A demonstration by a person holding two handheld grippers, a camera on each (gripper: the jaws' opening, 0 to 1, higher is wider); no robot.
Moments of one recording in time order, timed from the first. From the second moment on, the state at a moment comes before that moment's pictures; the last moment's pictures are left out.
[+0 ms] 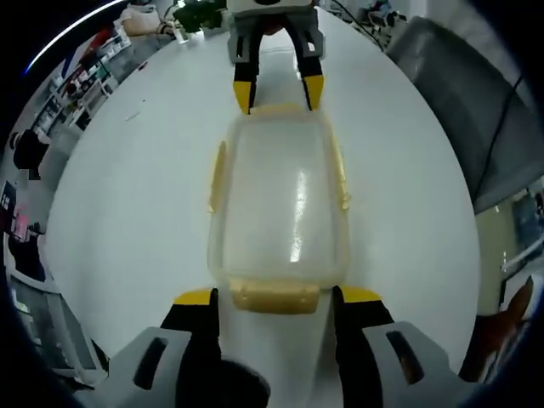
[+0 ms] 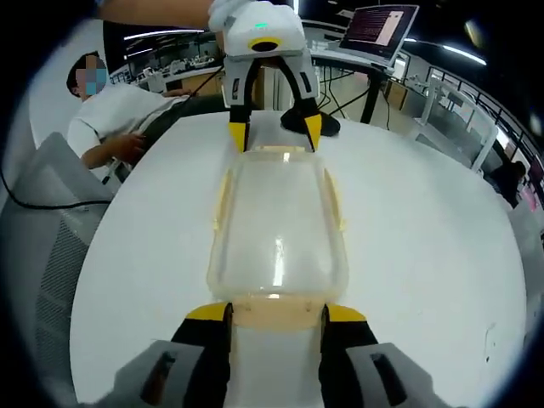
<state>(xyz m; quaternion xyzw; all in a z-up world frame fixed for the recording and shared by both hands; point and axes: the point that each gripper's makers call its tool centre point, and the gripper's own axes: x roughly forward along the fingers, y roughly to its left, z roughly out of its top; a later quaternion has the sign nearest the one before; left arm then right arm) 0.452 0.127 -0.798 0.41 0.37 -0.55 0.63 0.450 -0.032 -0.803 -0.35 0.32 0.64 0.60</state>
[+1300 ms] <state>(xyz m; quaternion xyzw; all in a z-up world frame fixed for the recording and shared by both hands) 0.446 0.128 -0.800 0.42 0.40 -0.53 0.61 0.449 -0.033 -0.805 -0.40 0.37 0.62 0.57</state>
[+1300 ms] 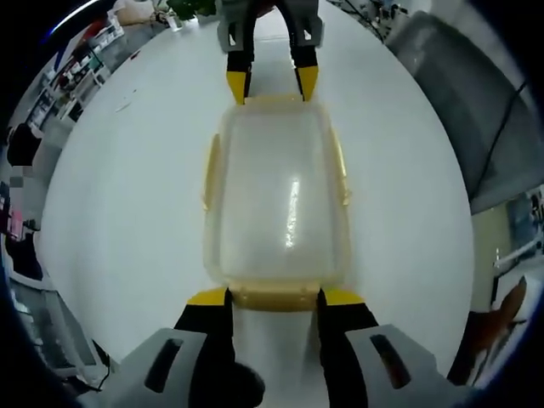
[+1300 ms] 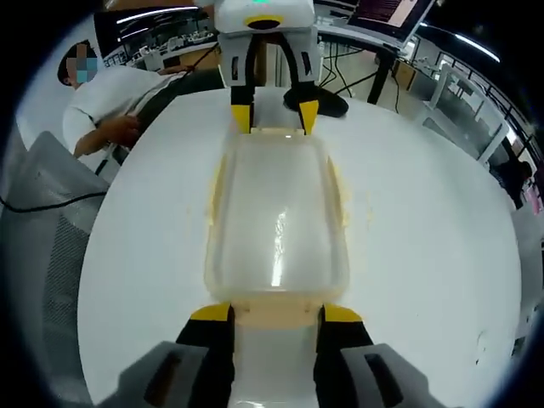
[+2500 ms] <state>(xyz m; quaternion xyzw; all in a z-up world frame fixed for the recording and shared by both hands) 0.442 0.065 -0.714 0.45 0.36 -0.52 0.64 0.440 -0.097 -0.730 -0.44 0.34 0.59 0.59</state>
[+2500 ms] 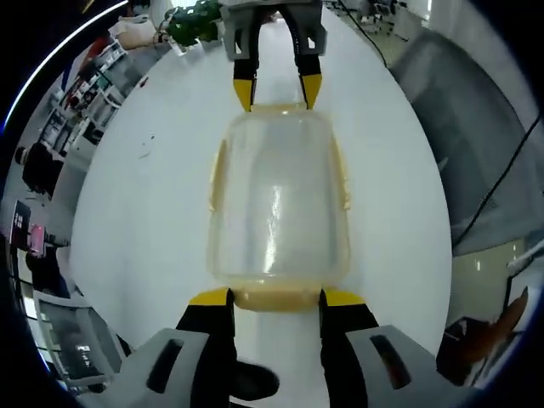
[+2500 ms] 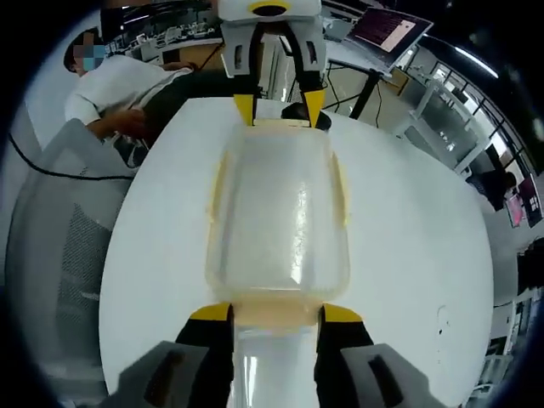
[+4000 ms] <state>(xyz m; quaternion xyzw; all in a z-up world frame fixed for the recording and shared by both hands) 0.455 -0.058 -0.705 0.44 0.34 -0.51 0.65 0.453 -0.221 -0.717 -0.44 0.34 0.59 0.59</state>
